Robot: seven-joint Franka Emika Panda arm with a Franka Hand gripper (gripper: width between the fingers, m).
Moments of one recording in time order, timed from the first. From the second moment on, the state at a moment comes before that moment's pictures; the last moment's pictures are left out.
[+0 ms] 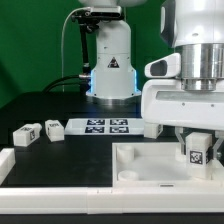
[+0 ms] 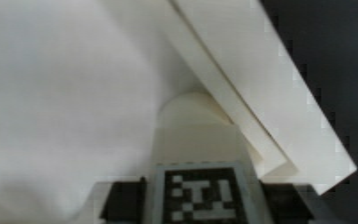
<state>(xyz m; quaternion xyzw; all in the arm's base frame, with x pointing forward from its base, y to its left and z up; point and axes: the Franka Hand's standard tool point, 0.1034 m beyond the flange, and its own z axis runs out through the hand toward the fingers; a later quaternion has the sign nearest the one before) 0.608 0.122 0.058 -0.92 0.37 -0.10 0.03</state>
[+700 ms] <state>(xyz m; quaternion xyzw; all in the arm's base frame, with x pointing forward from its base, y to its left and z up) 0.607 0.130 0.062 -0.71 0.70 -0.08 0.06</state>
